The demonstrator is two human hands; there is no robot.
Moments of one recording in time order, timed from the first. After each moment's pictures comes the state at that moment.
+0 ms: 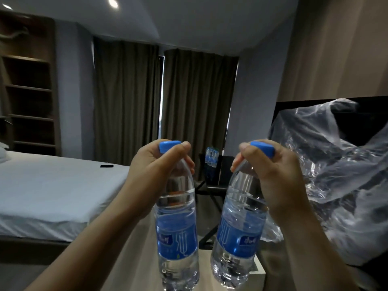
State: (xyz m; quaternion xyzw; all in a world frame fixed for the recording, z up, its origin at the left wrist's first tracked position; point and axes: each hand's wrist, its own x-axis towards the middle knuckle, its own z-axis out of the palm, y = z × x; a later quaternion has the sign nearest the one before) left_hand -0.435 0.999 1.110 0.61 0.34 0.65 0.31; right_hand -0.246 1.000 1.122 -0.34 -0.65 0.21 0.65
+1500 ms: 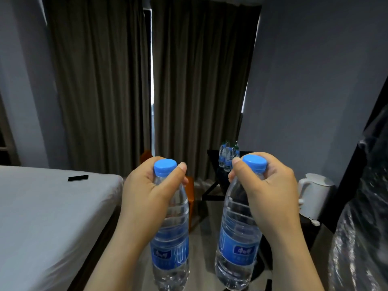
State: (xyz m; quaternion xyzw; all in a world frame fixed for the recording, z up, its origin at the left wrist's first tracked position) left_hand -0.553 1.718 1.044 0.59 0.45 0.64 0.21; right_hand -0.383 1.714 1.063 -0.45 -0.59 0.18 0.64
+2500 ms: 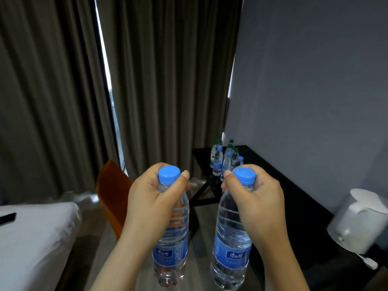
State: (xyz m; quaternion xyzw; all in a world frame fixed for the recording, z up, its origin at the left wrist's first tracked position) left_hand -0.573 2.204 1.008 0.63 0.43 0.59 0.27; right_hand -0.414 2.172 1.018 -0.55 -0.52 0.19 0.63
